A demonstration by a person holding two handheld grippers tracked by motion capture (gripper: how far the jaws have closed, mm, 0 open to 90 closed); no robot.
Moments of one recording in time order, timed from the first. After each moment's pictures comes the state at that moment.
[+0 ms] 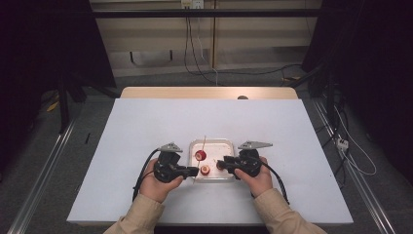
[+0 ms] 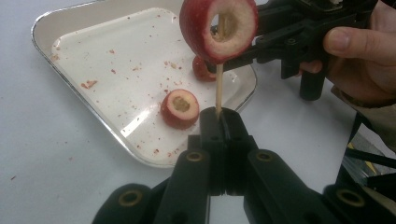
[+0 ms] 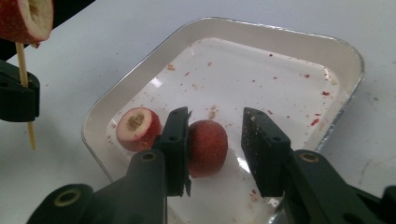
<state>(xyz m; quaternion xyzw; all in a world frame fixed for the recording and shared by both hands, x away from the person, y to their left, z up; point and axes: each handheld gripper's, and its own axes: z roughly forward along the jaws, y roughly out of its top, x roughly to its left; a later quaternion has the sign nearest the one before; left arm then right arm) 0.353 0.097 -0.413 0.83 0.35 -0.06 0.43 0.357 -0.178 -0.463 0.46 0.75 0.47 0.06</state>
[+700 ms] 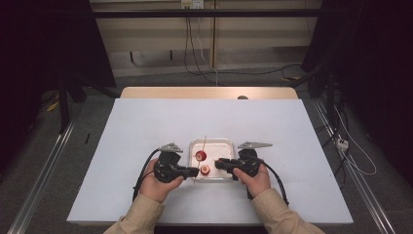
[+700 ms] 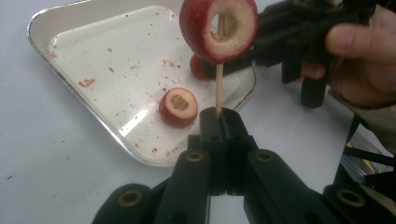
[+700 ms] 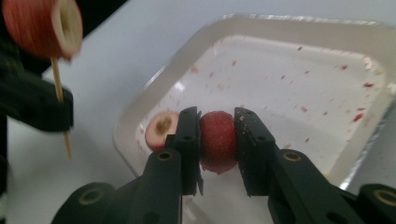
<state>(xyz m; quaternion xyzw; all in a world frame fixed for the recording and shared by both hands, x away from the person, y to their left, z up) 0.352 0.096 -0.413 0.83 0.35 -0.06 0.43 0.357 -0.175 -0.463 0.48 0.72 0.50 0.01</state>
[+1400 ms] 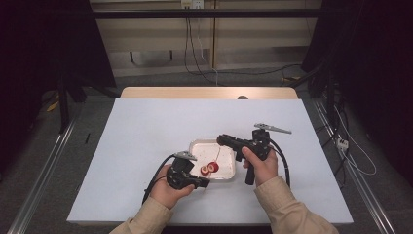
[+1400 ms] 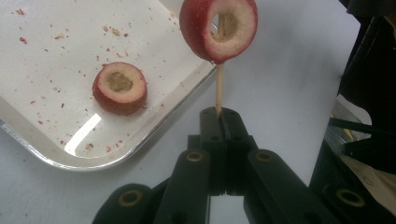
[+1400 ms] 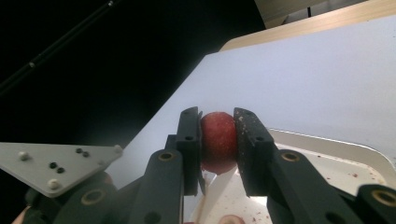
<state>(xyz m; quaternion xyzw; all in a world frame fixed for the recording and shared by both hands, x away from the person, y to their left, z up) 0.342 0.067 -0.427 0.85 0.32 -0.10 0.39 0.361 -0.186 -0.393 0.50 0.62 0.61 0.00</state>
